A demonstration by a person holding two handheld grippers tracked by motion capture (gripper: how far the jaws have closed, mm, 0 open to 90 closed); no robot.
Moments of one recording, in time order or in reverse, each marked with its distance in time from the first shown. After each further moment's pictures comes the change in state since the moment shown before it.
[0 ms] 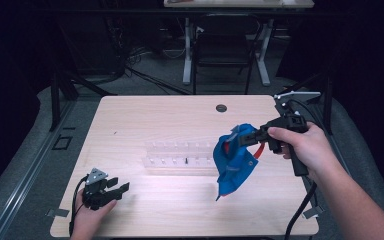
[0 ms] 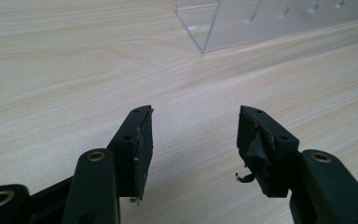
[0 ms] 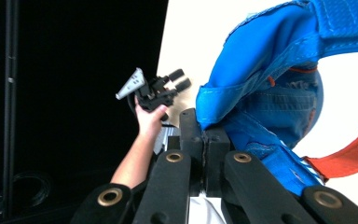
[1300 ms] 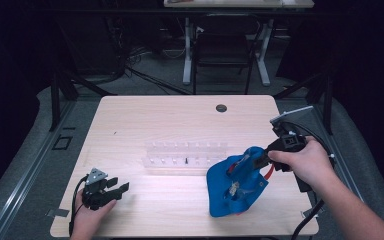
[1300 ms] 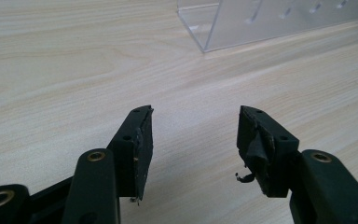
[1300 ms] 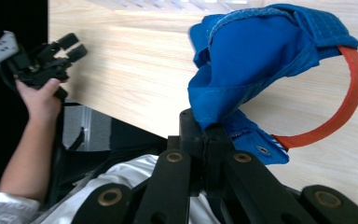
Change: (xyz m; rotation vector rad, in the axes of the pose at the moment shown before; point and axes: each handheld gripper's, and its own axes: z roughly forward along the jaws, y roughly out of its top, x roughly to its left) left arm 0.001 0.000 0.000 0.002 0.001 0.001; right arm -0.034 -0.019 0.019 0.106 -0.369 0.005
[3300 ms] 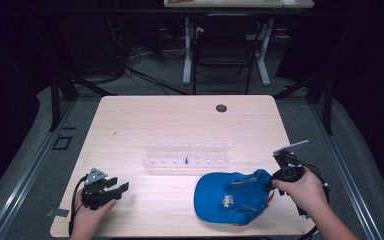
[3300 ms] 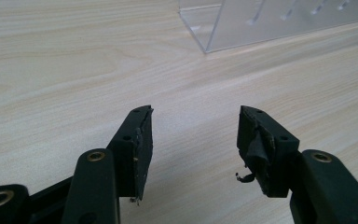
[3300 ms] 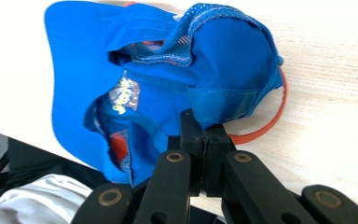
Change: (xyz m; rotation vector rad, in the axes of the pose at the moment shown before) left arm 0.001 0.000 0.000 -0.004 0.005 -0.005; right arm -0.091 -0.024 0.079 -0.007 -0.192 -0.009
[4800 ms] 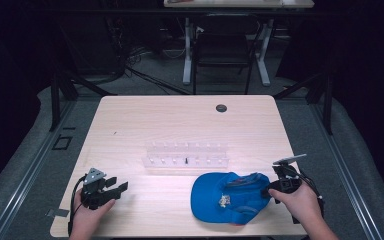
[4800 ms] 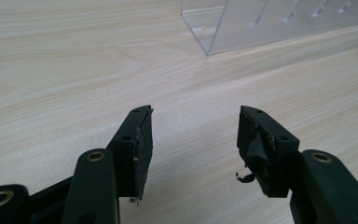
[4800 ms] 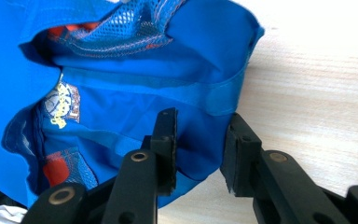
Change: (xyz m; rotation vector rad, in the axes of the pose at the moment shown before) left arm 0.001 0.000 -0.001 -0.003 0.001 -0.005; right arm -0.026 -0.014 0.046 -0.060 -0.033 0.012
